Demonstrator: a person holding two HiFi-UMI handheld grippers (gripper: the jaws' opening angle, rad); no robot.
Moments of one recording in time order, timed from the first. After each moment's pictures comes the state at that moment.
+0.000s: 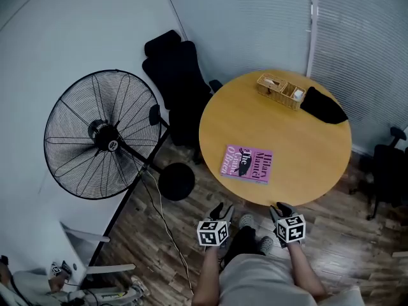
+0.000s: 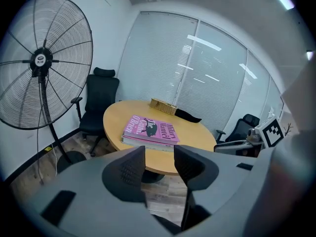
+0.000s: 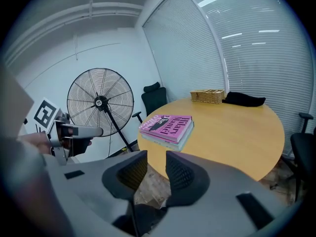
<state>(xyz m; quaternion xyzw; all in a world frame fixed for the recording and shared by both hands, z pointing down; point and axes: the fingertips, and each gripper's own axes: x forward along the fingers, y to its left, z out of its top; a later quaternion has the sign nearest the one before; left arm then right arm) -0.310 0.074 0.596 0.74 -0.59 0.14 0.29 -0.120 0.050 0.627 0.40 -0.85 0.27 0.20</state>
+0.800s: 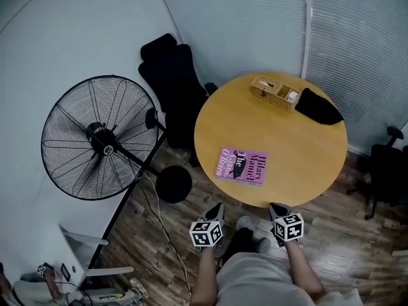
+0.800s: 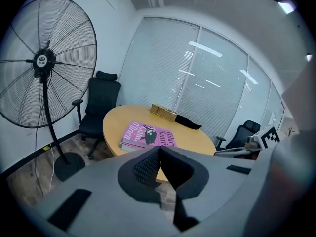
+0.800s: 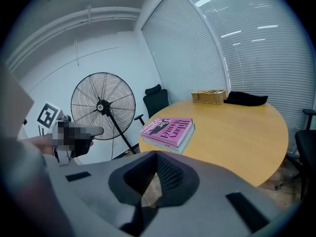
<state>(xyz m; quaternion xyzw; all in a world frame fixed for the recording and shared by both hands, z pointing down) -0.311 0.065 0.577 0.74 -0.59 0.11 0.29 -0.114 0.042 0.617 0.39 -0.86 0.28 0.18</state>
